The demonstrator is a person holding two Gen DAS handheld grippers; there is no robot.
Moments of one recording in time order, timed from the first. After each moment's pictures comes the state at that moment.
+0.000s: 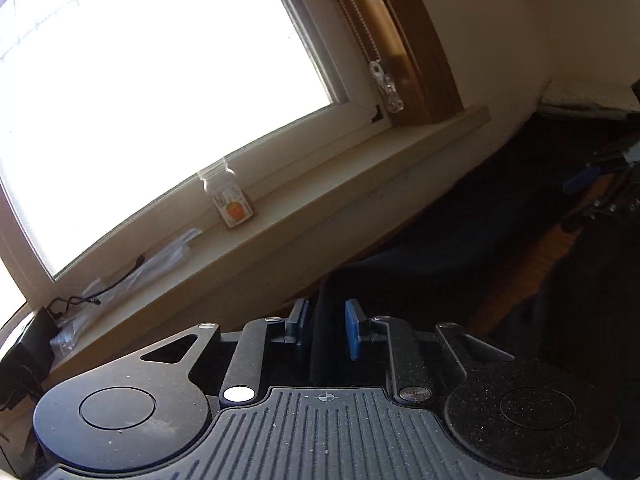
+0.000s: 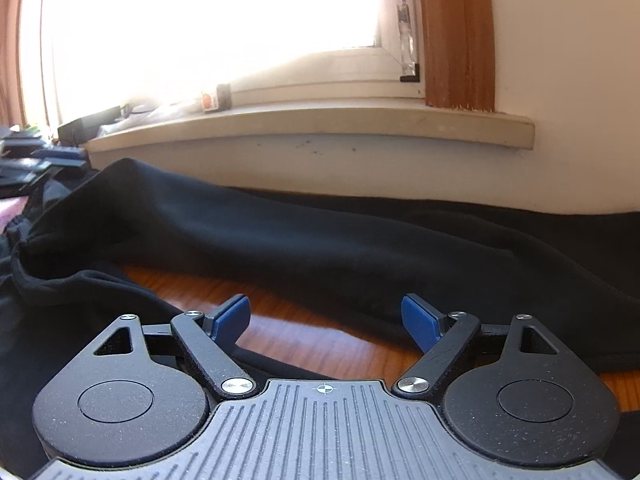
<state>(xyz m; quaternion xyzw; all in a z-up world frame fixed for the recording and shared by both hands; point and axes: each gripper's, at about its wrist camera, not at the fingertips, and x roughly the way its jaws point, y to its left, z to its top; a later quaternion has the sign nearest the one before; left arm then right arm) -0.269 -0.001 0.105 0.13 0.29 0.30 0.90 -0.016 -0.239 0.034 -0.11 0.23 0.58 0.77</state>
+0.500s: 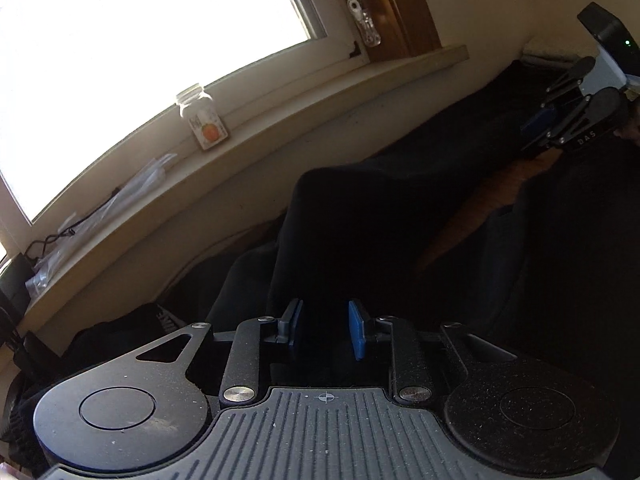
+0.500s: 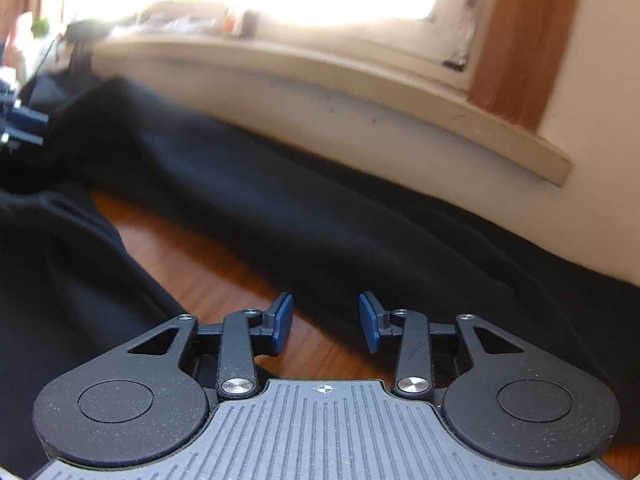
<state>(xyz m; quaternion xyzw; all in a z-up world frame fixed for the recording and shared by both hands) -0.291 0.003 0.063 0.10 0.36 0.28 0.89 -0.022 -0.198 0.032 -0.28 0.20 0.58 0.74</state>
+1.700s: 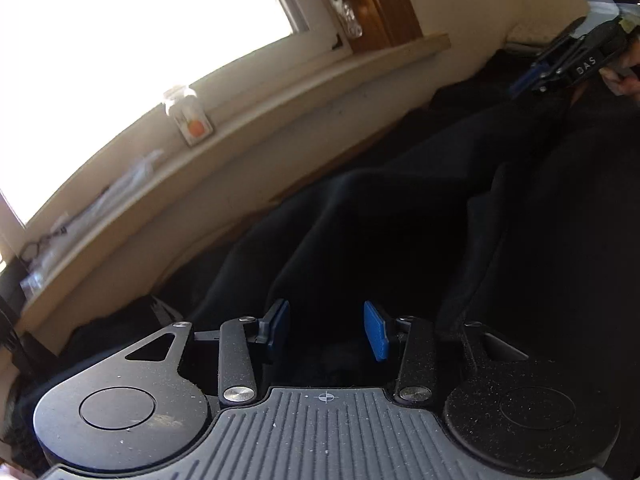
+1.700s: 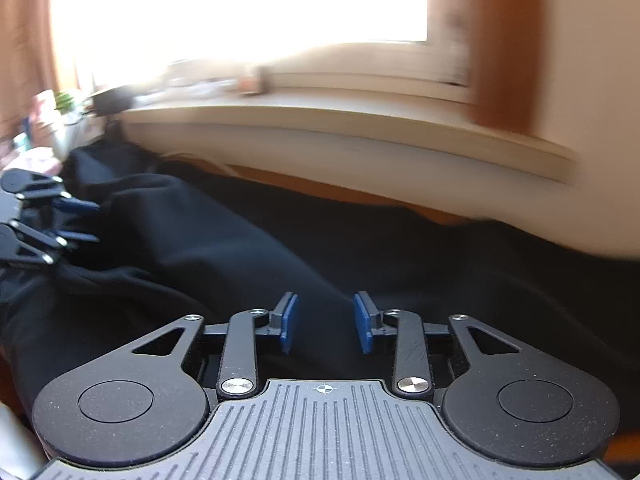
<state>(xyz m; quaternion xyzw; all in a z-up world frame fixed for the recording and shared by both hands) -0.293 -0.003 0.051 0.10 0.37 0.27 0.89 -0.036 -0.205 0.071 -0.17 0.25 0.64 0.71</state>
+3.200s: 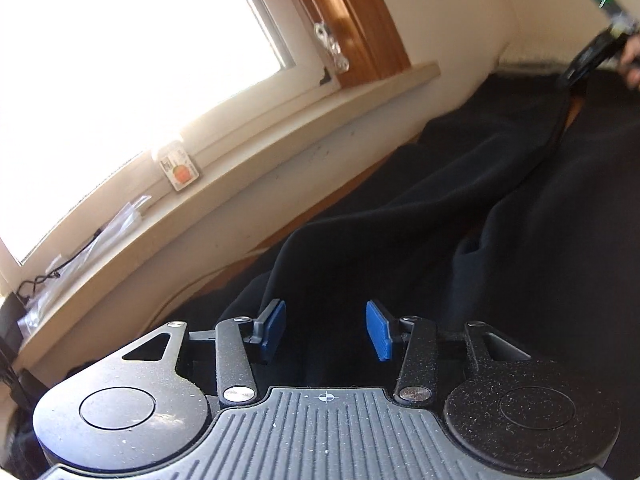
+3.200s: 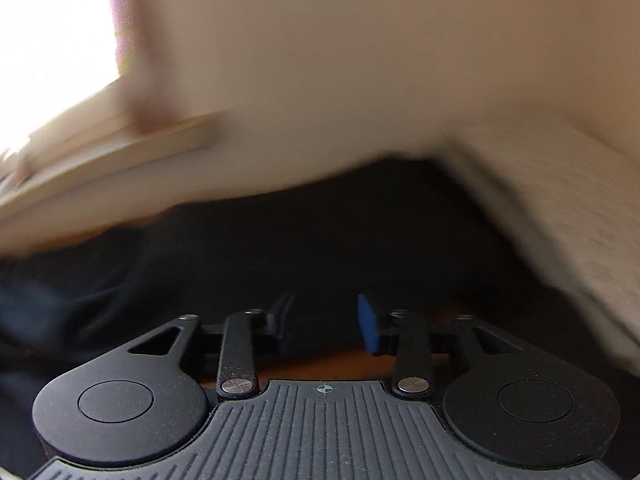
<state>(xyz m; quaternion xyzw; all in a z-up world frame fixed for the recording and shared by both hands) -0.253 -0.021 0.076 0.14 0.34 0.27 0.89 0.136 -0.382 0.057 -0.04 0.33 0.36 0.87</state>
